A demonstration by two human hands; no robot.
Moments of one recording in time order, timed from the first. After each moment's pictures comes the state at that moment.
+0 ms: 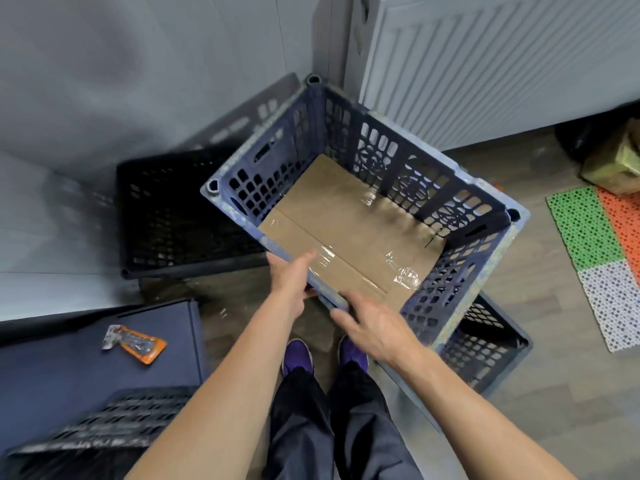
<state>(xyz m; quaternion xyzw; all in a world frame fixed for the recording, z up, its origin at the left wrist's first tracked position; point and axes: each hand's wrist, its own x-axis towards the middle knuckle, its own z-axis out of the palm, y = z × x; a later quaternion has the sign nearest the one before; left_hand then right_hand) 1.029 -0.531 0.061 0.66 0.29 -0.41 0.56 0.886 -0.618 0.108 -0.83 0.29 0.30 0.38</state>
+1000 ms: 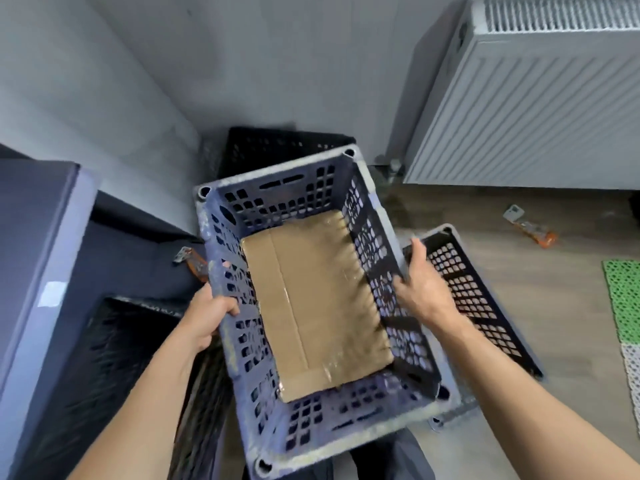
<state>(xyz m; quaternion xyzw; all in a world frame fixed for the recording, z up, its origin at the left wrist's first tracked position) 0.932 -0.261 0.149 0.77 0.24 -0.33 0.48 0.843 -0.608 0.166 -0.89 0.27 0.22 0.31</state>
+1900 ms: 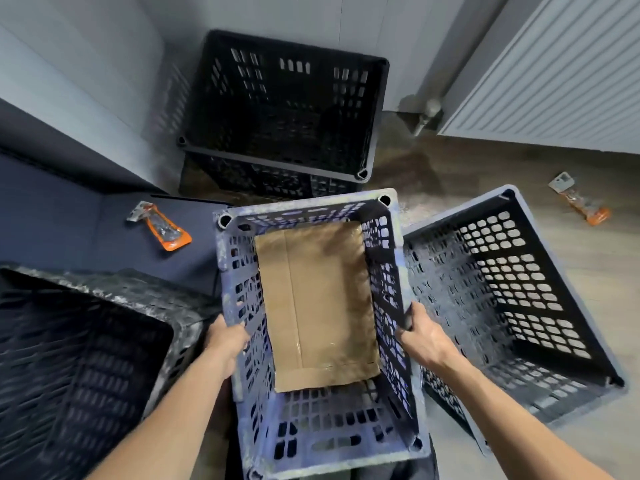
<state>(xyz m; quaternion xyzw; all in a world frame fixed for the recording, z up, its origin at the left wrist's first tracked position) 0.876 -0.219 -0.111 0.75 0.41 -0.32 0.41 0.787 -0.537 -0.059 -0.76 0.36 0.40 0.36</state>
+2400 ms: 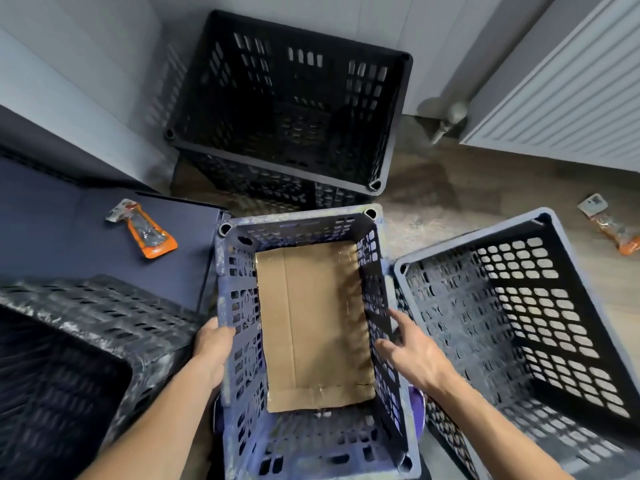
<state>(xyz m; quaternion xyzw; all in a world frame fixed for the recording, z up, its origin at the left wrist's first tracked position) 0.909 -0.219 -0.187 0.73 0.46 -0.31 0.40 0.832 -0.535 -0.110 -0.78 0.29 0.41 0.37</state>
